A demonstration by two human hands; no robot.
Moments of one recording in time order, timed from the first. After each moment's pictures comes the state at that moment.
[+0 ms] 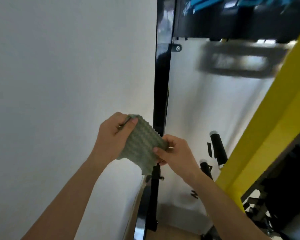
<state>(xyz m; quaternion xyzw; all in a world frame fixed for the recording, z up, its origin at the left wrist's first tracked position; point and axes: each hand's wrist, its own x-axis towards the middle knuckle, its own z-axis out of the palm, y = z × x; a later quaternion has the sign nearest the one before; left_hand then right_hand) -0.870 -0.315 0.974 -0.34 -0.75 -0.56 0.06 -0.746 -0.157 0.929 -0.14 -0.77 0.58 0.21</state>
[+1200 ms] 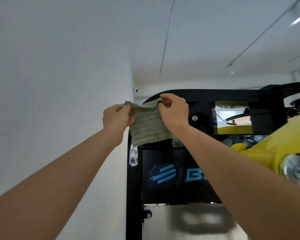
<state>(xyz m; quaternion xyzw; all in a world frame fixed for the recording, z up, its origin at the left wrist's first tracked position) -0.967 -0.161 1.395 -0.38 -0.44 -0.81 0.02 -0.838 -0.054 1.406 -0.11 -0.70 0.20 0.67</state>
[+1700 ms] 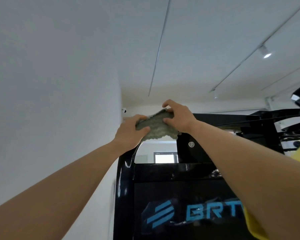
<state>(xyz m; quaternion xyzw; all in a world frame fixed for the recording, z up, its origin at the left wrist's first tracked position) -0.986 -0.096 1.444 -0.59 -0.56 -0.54 0.23 -0.817 0.016 1.492 -0.18 -0.83 -0.02 0.53</state>
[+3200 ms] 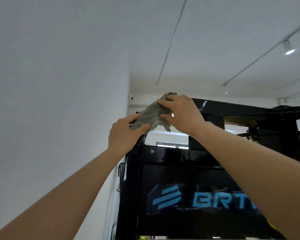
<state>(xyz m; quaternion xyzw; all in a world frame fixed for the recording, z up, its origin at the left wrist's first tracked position) -1.031 -0.097 1.379 -0.50 -0.54 -0.62 0.27 -0.848 -0.005 1.456 -0.16 -0.82 -0.29 0.47</state>
